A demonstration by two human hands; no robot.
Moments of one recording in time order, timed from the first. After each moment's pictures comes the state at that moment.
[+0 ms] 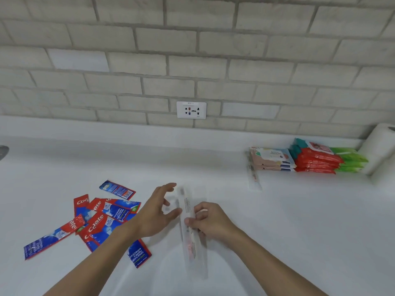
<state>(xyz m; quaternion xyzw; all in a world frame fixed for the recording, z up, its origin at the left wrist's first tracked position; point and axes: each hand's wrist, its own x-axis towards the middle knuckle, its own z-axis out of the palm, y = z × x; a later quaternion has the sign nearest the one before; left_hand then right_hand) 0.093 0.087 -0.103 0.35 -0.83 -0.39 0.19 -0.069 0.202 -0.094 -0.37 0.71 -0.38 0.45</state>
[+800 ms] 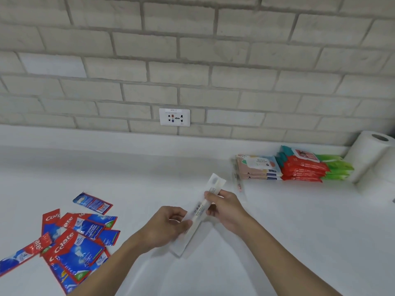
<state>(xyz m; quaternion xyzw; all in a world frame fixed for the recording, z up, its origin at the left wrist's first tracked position) 0.022 0.117 -0.090 0.34 -0.71 -0.61 0.12 -0.166 0.182 -0.086 -0.21 0.60 -0.59 0.49</state>
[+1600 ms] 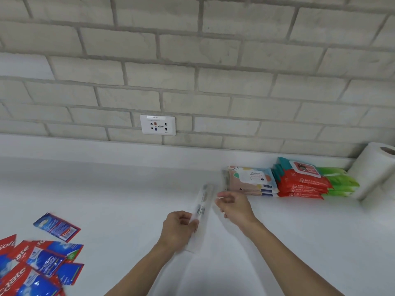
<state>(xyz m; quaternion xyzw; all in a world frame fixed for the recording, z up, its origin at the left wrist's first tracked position) -0.104 0.095 -0.126 0.49 -0.63 -0.56 0.22 -0.282 0.151 -0.108 -0.28 0.74 -0.52 0.33</state>
